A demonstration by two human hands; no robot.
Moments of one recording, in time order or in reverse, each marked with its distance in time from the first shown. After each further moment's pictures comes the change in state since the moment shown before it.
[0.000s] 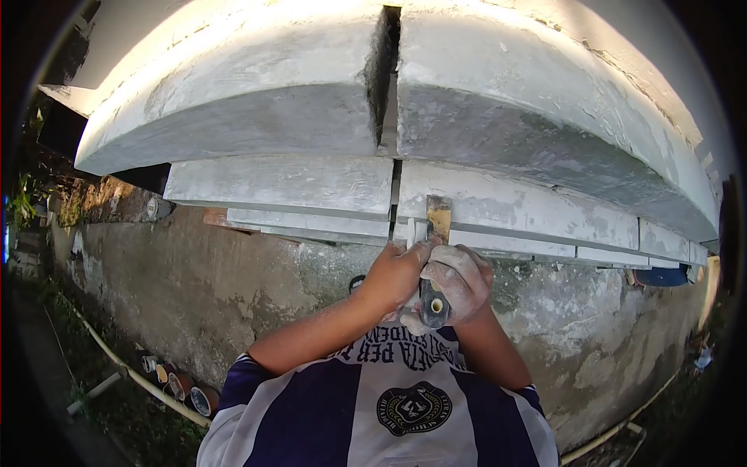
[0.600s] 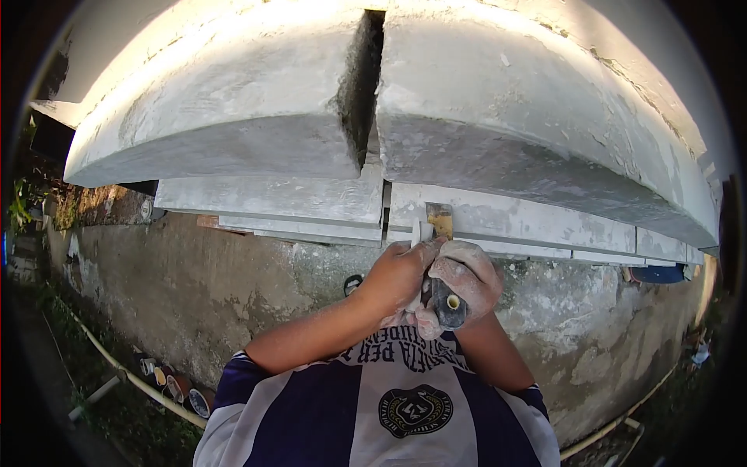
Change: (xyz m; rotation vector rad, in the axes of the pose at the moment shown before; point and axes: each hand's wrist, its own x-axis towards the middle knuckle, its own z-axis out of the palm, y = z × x) left_hand 0.002 0.026 0.024 -0.085 -0.022 -0.061; right_hand 0.022 0.010 -0.009 0.024 0.079 0.066
